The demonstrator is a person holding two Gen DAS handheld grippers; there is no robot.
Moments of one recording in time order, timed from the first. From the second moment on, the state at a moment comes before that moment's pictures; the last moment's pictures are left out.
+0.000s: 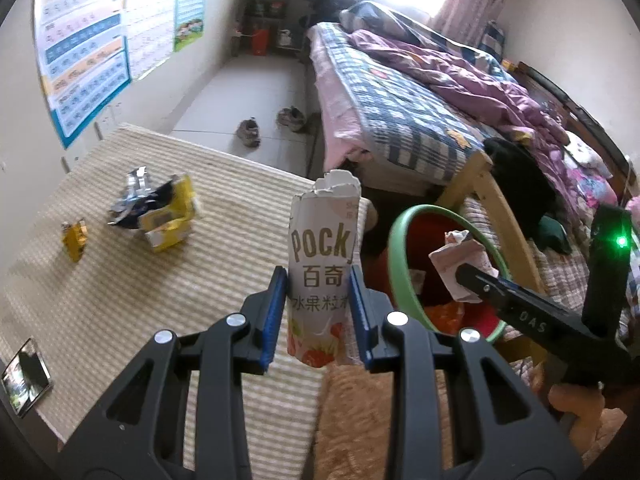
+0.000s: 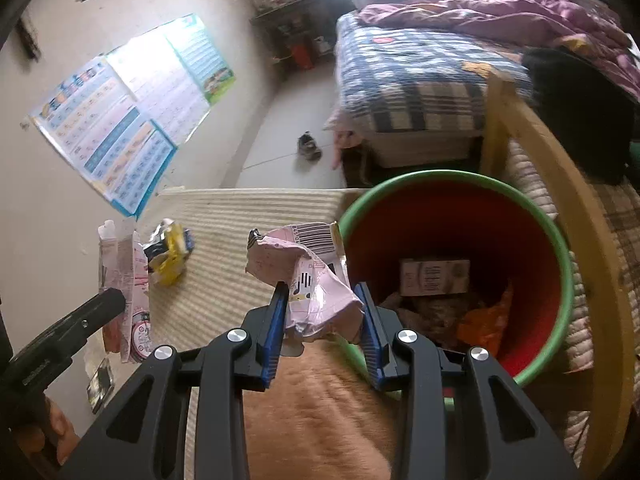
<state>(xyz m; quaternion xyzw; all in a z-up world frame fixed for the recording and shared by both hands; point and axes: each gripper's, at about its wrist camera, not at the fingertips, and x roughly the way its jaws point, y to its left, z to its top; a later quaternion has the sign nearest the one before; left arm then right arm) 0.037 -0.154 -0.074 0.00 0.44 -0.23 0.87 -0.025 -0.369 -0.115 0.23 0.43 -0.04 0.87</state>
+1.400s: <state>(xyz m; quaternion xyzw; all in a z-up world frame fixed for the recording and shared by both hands) 0.023 -0.322 -0.106 0.08 0.48 -0.37 0.80 -0.075 -0.472 -0.136 0.30 0.41 -0.16 0.85</state>
